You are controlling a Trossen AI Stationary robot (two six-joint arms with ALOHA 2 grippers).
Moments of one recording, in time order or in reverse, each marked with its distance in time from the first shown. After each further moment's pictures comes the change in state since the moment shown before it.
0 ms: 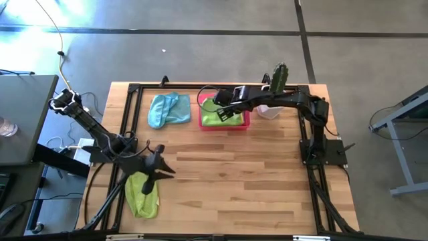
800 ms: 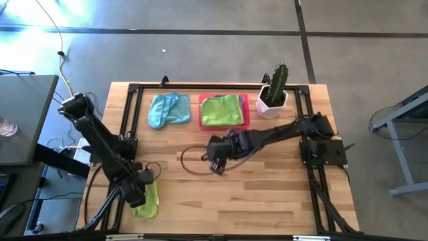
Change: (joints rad) left arm -0.294 0.346 -0.008 -0.408 0.369 -0.754; right arm 0.487 0.000 0.037 0.146 -0.075 -0.116
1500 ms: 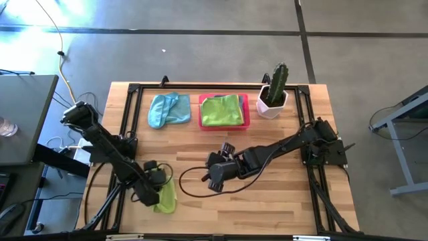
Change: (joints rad) left arm 0.140 0.171 0.042 0.166 -0.220 0.239; right arm 0.147 0.000 0.000 0.169 0.106 -0.015
